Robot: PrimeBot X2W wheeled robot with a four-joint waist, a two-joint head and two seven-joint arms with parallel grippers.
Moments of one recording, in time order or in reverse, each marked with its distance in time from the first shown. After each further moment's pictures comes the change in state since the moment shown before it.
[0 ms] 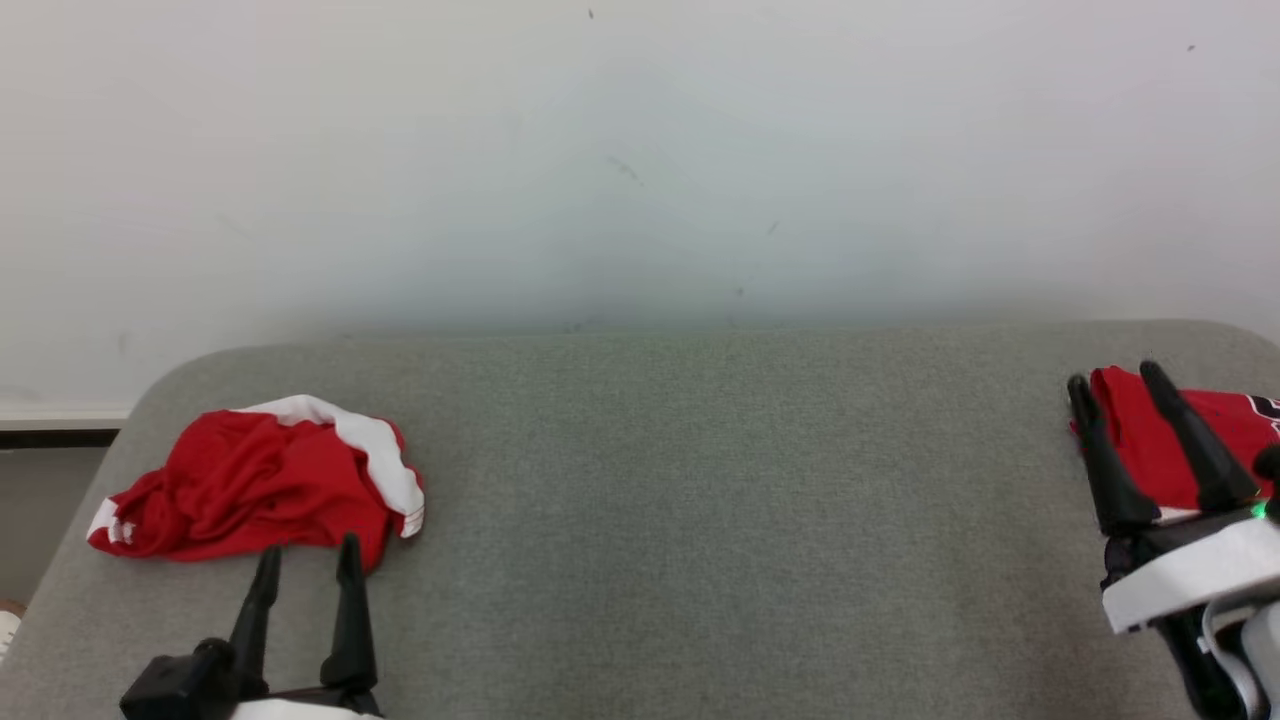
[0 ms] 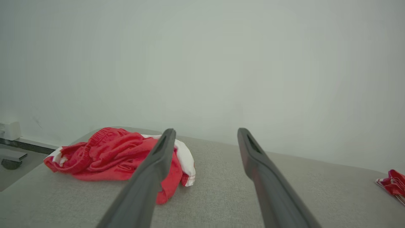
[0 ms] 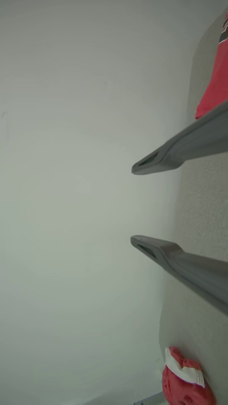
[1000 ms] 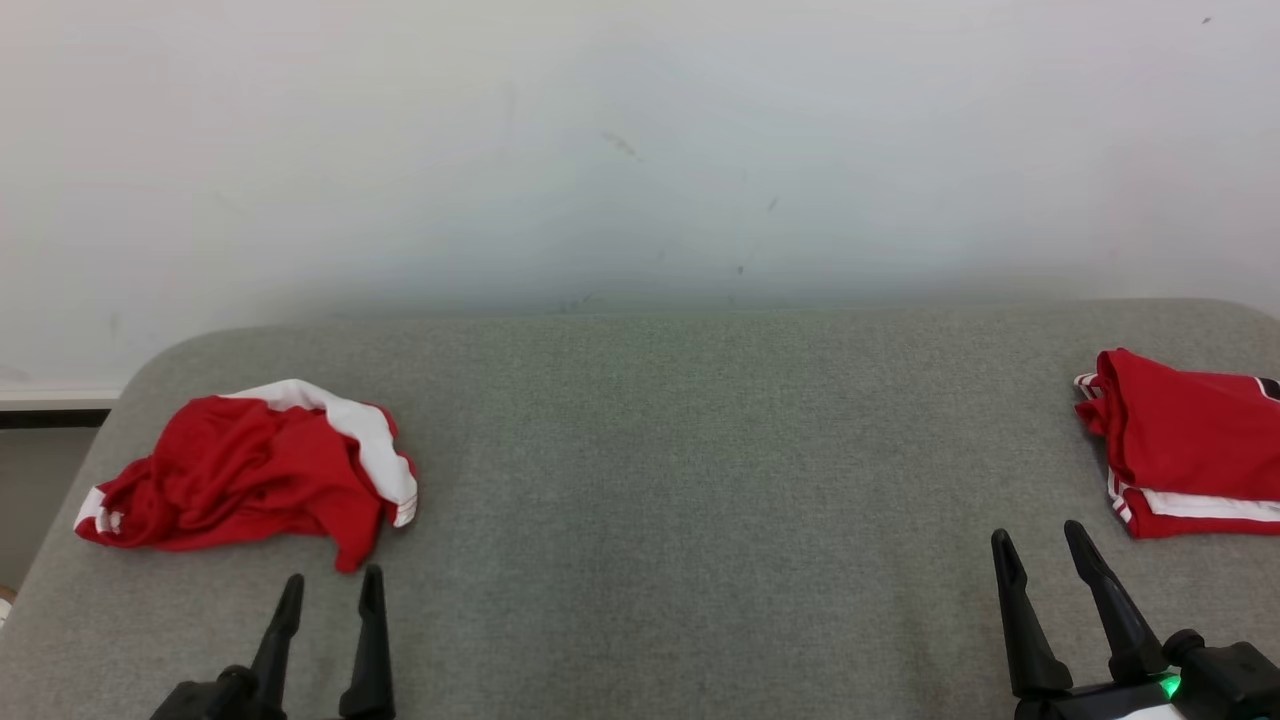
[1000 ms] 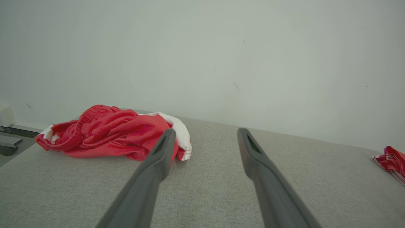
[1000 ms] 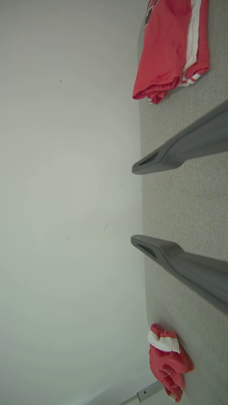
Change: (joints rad) left arm 0.057 -0.002 -0.020 -0.002 0.011 -0.004 0.000; right arm 0.398 0.302 -0.213 -0.239 -0.270 0.000 -0.022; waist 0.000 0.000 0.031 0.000
